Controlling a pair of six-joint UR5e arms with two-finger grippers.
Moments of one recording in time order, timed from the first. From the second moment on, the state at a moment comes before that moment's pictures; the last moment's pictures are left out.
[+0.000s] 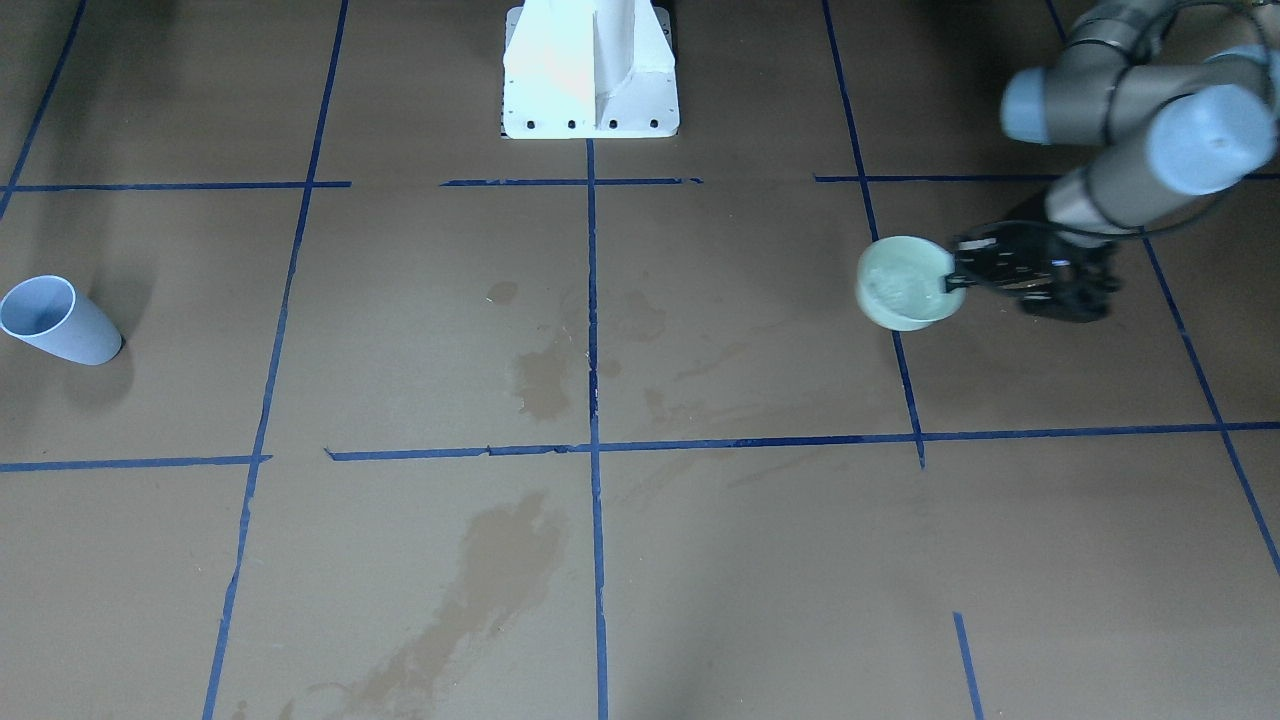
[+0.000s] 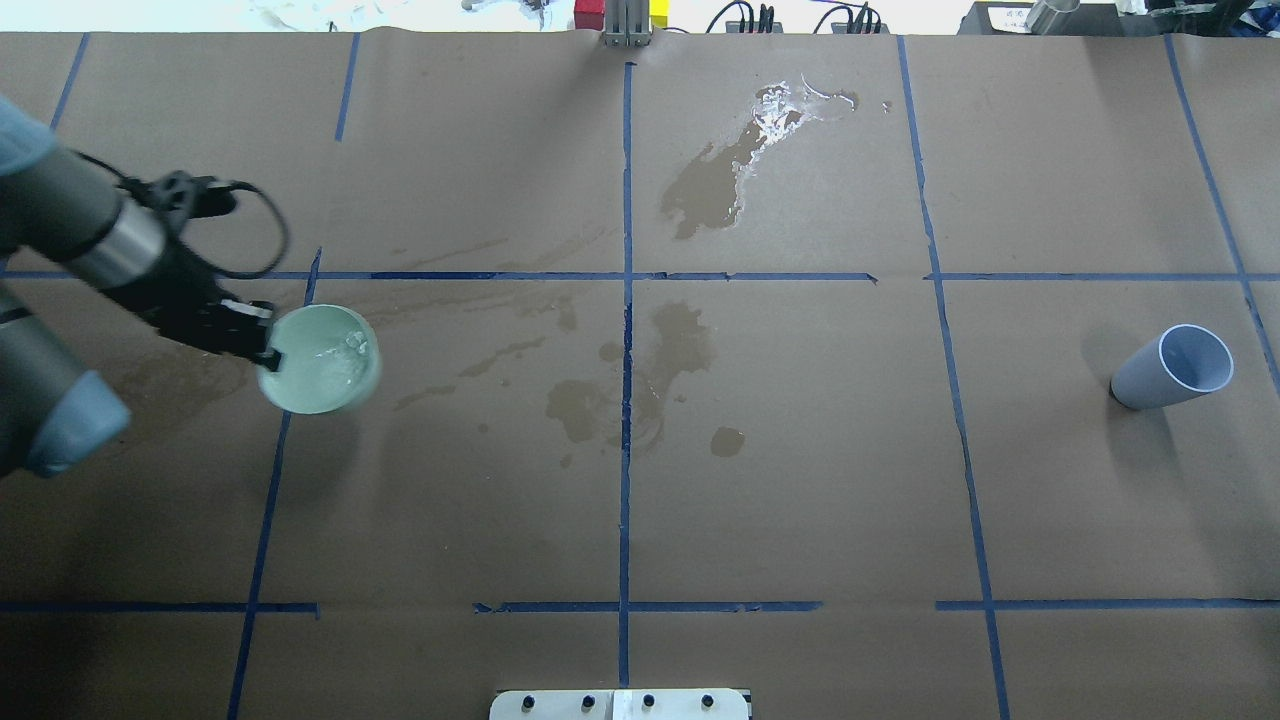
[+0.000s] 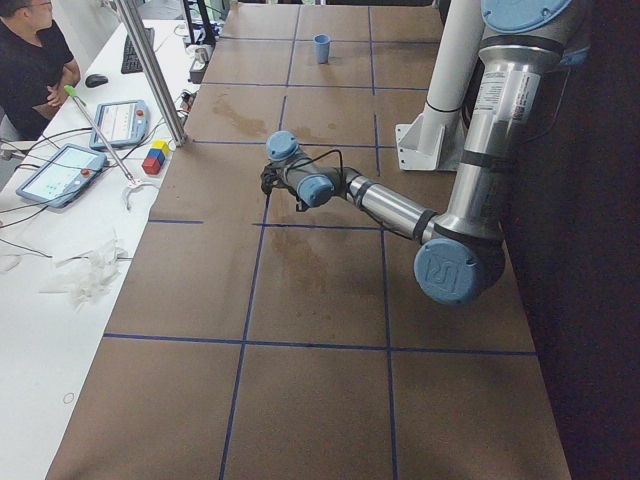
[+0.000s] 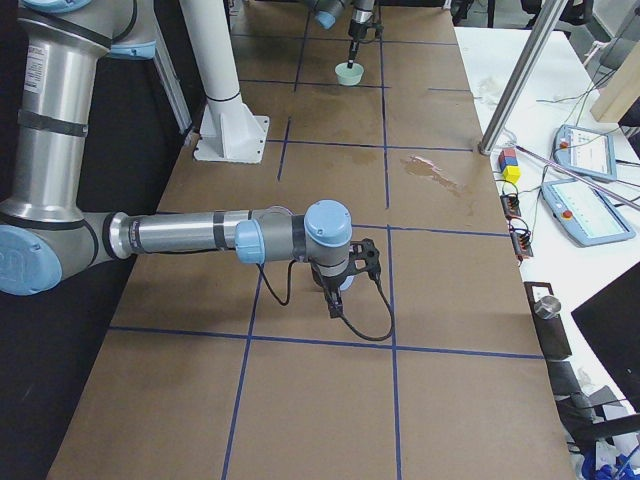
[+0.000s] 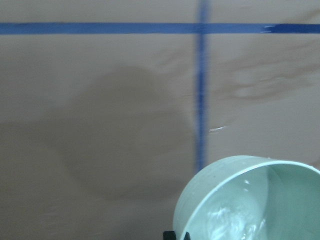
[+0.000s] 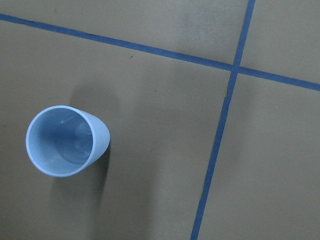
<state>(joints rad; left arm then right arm) -0.86 -1.84 -1.75 -1.85 -2.43 -0.90 1.50 -1.79 1.88 -1.53 2.39 -0.08</state>
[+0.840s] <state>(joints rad) -0.62 -2.22 -1.58 -1.74 -2.22 -1.13 1.50 -1.79 1.88 -1.50 2.39 -0.08</state>
